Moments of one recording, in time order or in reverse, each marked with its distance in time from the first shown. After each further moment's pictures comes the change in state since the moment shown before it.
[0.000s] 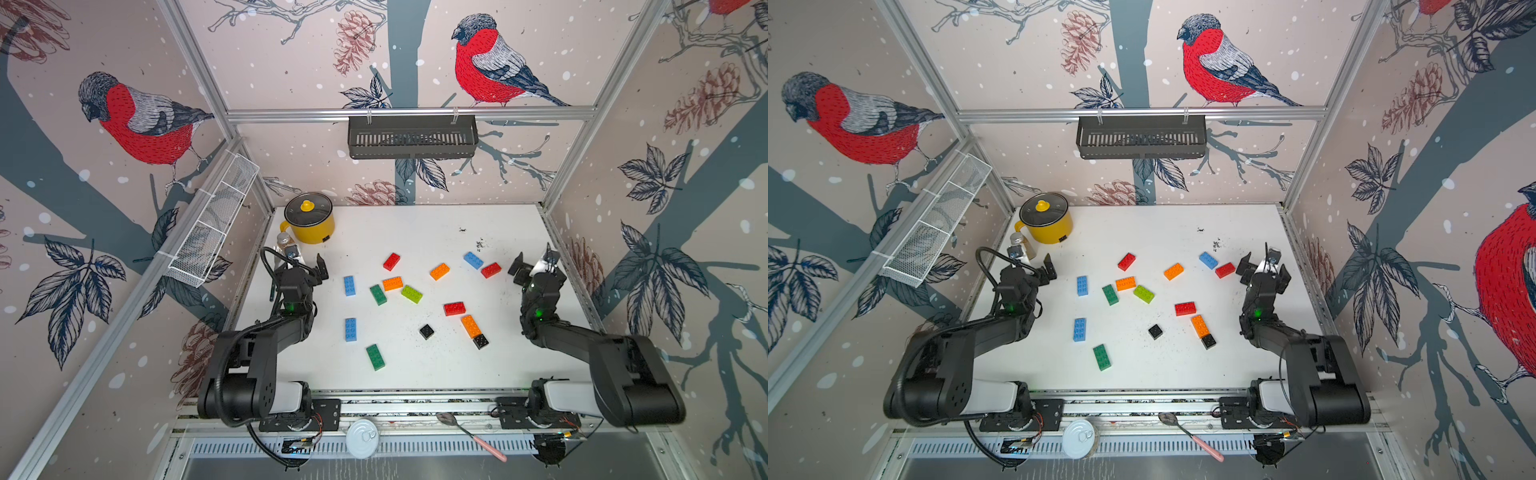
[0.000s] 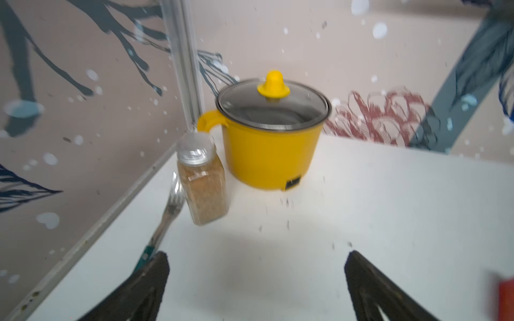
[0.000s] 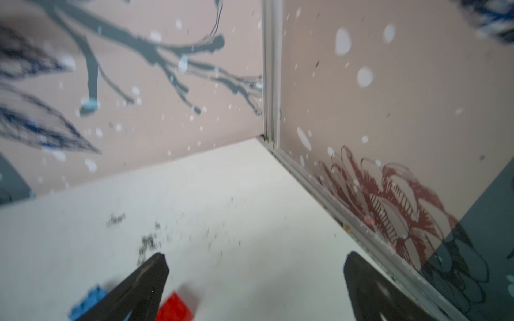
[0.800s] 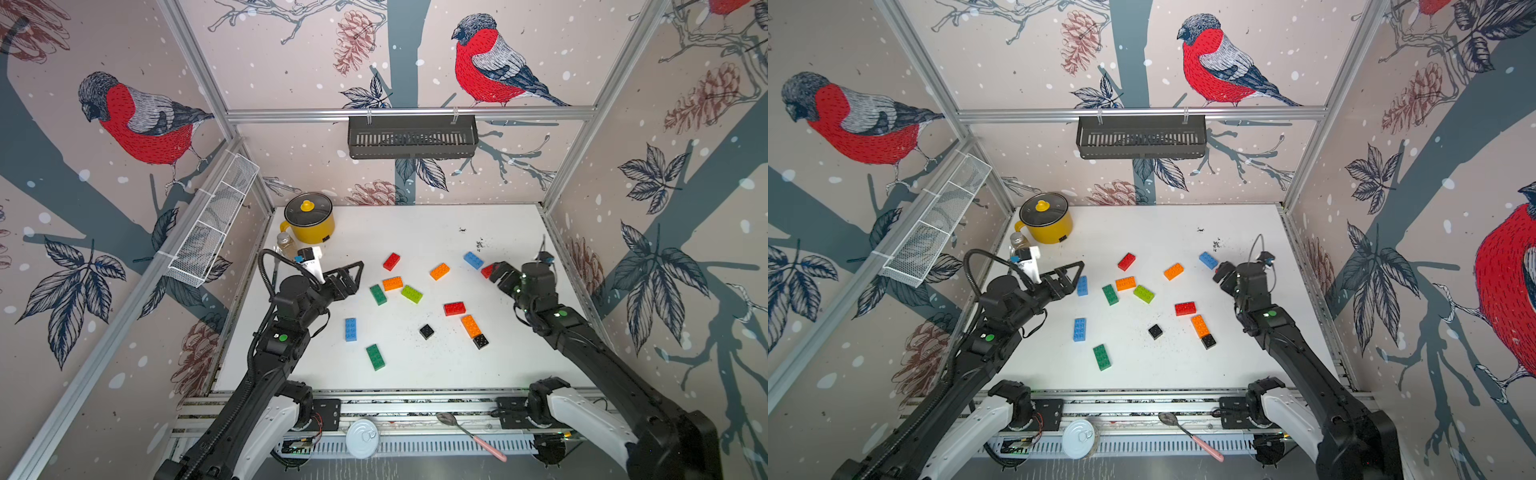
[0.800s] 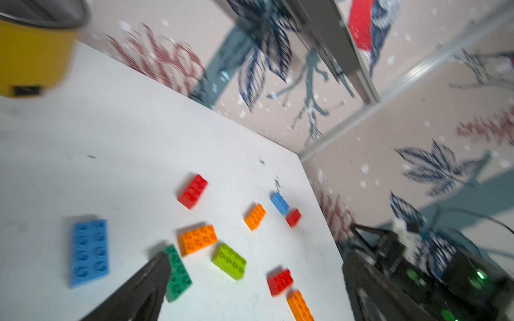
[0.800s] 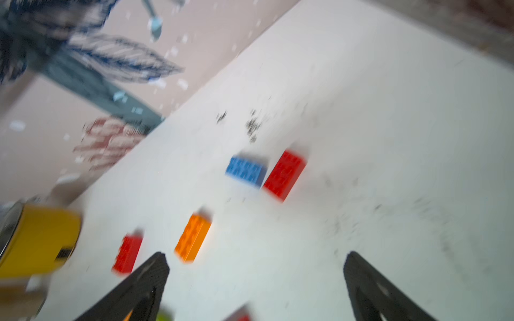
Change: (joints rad) left arm -0.320 -0.593 0.031 -0.619 0.623 -0.530; right arm 0.334 -0.283 0.154 -0.989 -0.303 0.624
